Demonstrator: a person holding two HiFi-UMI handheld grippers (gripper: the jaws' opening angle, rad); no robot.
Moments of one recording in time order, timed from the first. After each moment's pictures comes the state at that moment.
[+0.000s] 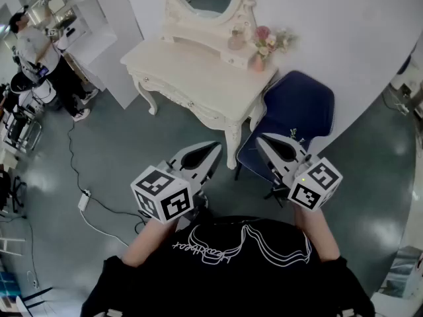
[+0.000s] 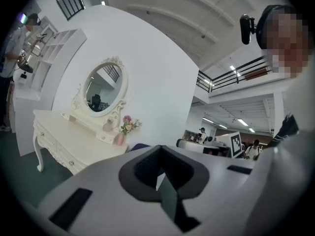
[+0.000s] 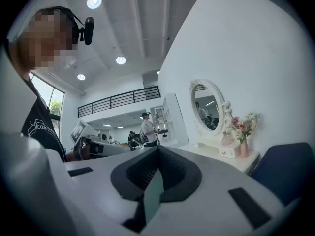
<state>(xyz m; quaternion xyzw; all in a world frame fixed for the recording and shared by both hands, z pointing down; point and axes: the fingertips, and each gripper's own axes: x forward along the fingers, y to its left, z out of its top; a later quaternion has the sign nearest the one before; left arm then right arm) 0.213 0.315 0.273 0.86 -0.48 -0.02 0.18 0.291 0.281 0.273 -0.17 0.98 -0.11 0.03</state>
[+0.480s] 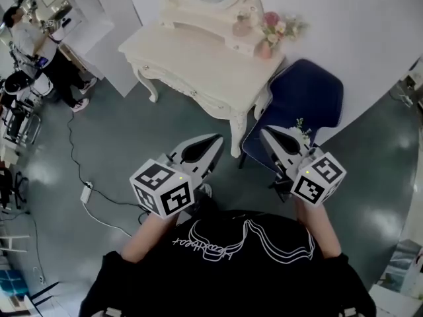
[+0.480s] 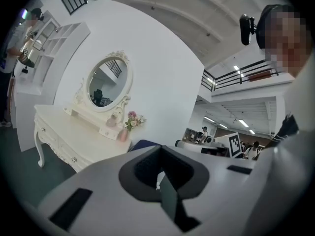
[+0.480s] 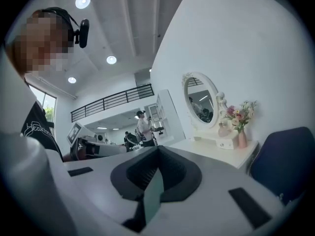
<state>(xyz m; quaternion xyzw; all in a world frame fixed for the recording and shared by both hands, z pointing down) 0.189 0.289 0.289 0.86 -0.48 -0.02 0.20 0.270 0.249 0.295 -0.19 0.97 -0.16 0.03</state>
